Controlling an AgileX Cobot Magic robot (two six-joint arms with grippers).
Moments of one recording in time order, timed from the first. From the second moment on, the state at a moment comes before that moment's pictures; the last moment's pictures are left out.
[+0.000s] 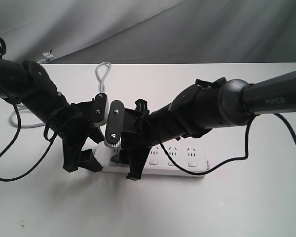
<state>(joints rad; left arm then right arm) -0.15 2.04 -1.20 -0.62 0.81 1.69 0.66 2.08 -1.19 1.21 0.33 -2.05</state>
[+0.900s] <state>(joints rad) -0.15 2.04 -1.20 -0.62 0.81 1.69 0.66 2.06 -1.19 1.23 0.31 -2.08</state>
